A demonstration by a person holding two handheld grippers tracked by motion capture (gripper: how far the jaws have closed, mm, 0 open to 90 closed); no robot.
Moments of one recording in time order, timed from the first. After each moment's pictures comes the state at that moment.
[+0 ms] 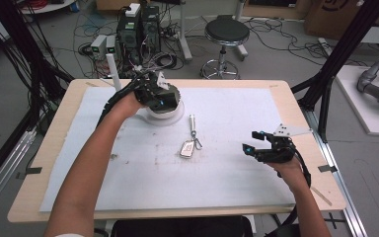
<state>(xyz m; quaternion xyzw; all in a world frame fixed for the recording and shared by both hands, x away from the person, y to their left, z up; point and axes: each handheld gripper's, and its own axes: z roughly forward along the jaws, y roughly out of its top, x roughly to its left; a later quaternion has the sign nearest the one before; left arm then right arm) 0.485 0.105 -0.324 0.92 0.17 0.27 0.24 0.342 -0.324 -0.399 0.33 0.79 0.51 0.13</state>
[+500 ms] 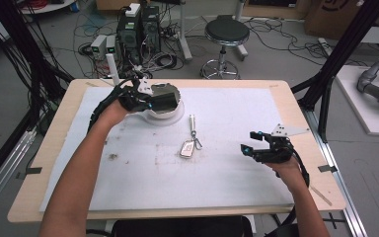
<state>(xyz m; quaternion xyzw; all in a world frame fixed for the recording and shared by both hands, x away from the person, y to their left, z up) 0.472 0.143 -0.342 0.90 0.17 0.28 0.28 0.343 -0.318 -0.400 0.32 0.79 0.50 0.12</state>
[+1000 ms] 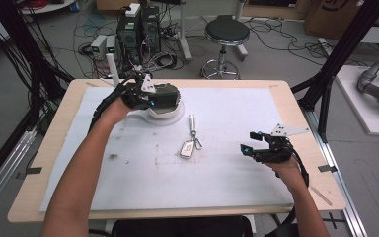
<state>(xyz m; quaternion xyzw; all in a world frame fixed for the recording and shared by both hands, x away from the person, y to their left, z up) 0.480 0.138 -0.339 0.89 0.20 0.29 0.28 0.344 -0.319 -0.402 0.33 0.79 0.50 0.12</state>
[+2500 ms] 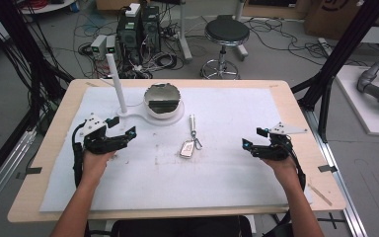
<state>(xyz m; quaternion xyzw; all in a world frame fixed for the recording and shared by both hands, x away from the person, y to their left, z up) 0.341 0.215 -0.396 0.69 0.40 0.26 0.55 0.346 -0.314 -0.402 0.39 0.77 0.46 0.20</state>
